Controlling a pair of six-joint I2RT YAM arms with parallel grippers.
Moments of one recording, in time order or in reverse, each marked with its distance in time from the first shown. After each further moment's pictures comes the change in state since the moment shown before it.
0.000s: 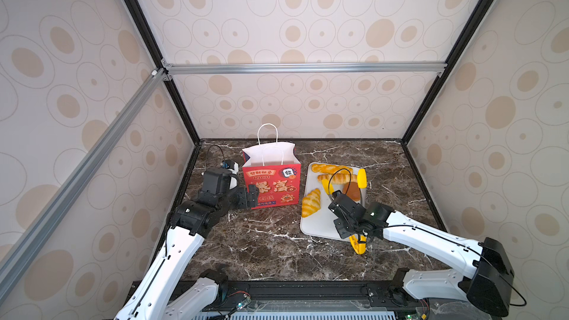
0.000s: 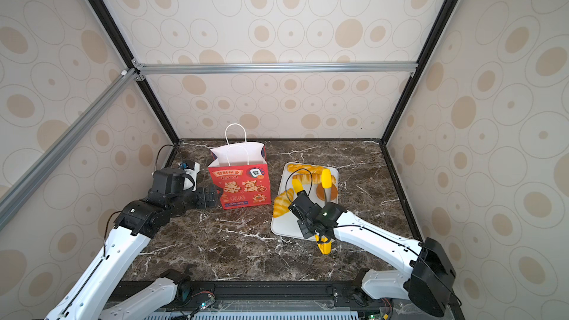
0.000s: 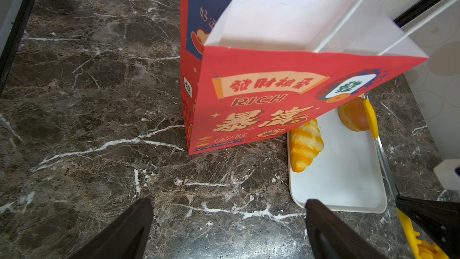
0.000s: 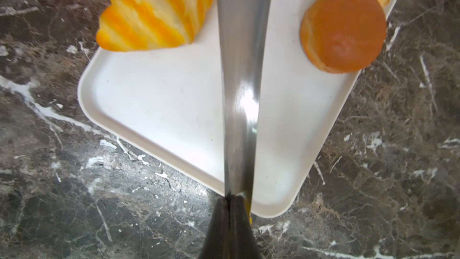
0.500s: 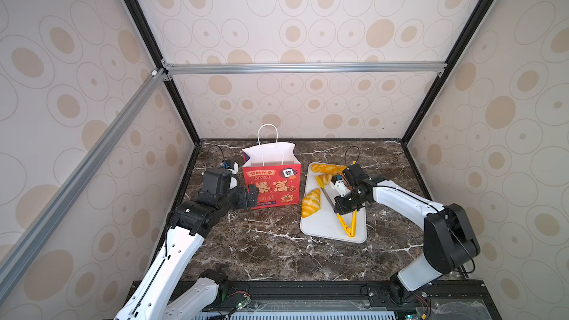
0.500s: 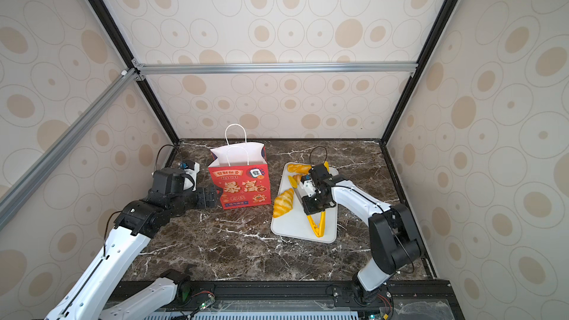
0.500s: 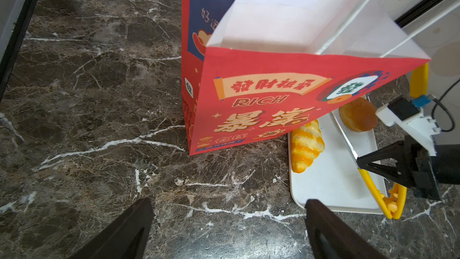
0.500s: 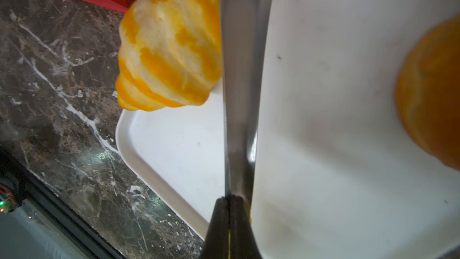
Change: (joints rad) left arm 0.000 0.000 0.000 0.000 -0.005 0.000; right arm -0.422 0.360 0.153 0.132 -0.657 -0.338
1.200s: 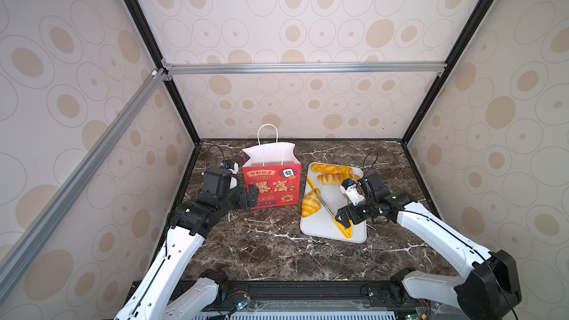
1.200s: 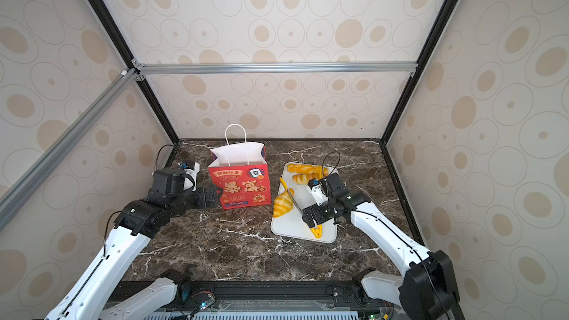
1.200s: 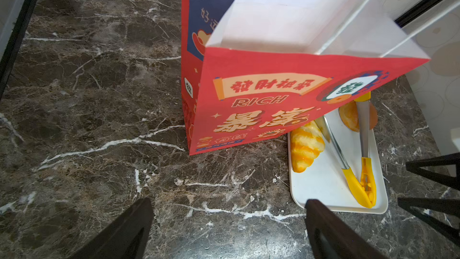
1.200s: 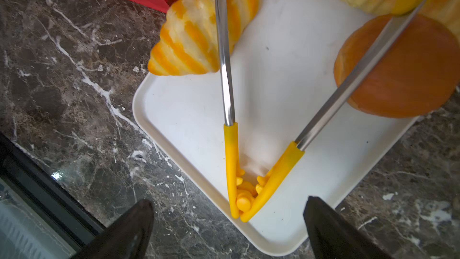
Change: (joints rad) left arm 0.000 0.001 0.000 0.000 0.002 0.000; right arm 0.044 -0.428 -0.242 -0.017 0.179 0.001
